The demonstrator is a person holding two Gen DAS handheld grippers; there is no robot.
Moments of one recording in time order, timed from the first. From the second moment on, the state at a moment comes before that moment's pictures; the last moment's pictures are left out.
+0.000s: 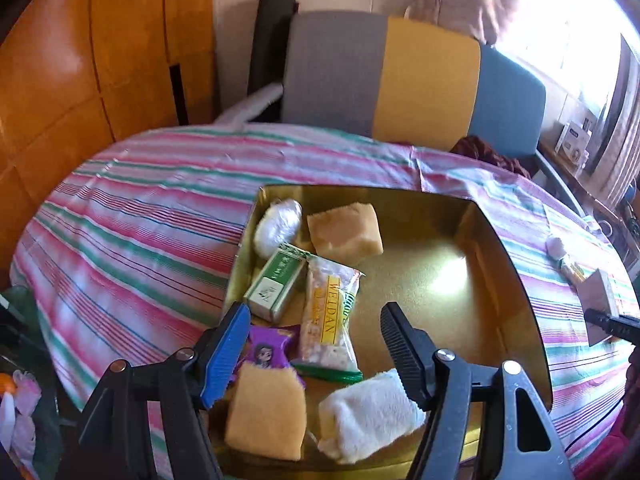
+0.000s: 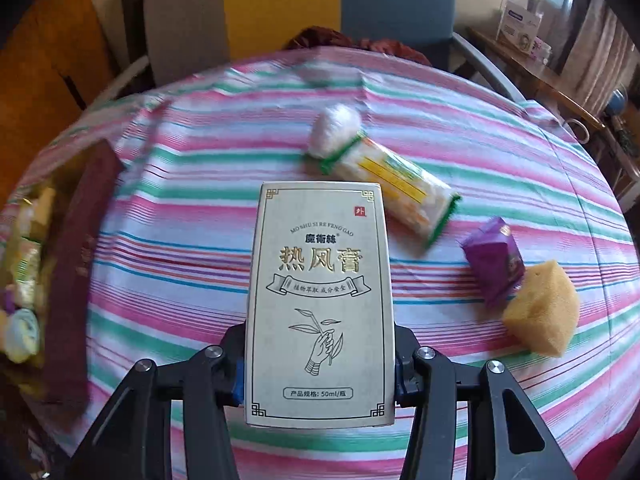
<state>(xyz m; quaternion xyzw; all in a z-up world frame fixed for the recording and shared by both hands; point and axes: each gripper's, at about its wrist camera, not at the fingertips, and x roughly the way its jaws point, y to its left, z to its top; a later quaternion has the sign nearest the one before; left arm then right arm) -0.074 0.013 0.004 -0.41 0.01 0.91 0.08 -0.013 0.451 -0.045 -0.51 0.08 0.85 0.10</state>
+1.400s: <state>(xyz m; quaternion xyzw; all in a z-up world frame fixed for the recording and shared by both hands) -0.018 -0.043 0.016 -0.37 -0.02 0.93 0.03 -0.077 0.140 -0.035 -0.48 0.03 0.87 -0.12</state>
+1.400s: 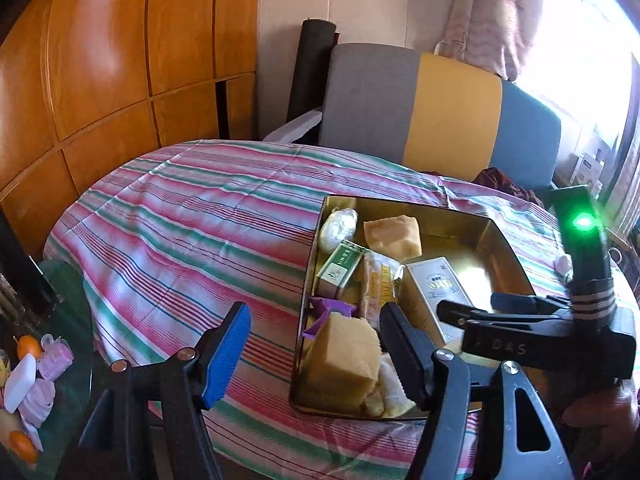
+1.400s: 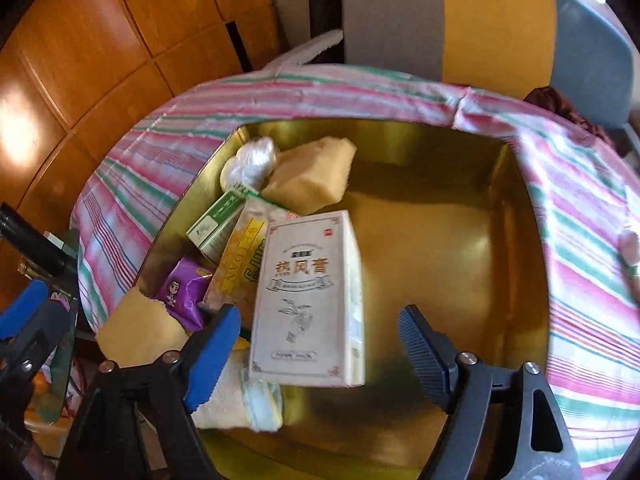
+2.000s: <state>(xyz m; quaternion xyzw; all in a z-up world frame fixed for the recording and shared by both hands) -0.007 0.001 0.023 -0.37 0.02 0.93 0.07 -0.024 0.208 0.000 -0.42 0.02 0.91 -0.05</state>
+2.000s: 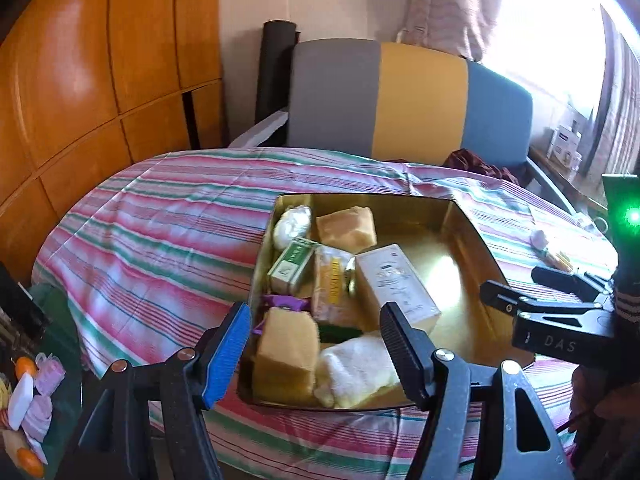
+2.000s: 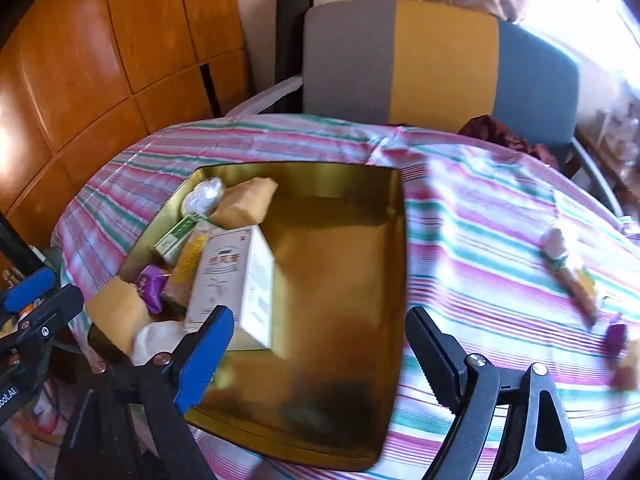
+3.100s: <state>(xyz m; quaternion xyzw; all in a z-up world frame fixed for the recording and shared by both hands) -0.027 0.210 0.026 -0.41 0.08 0.86 0.29 0.068 0.589 -0.004 -0.33 0.33 0.82 0.33</state>
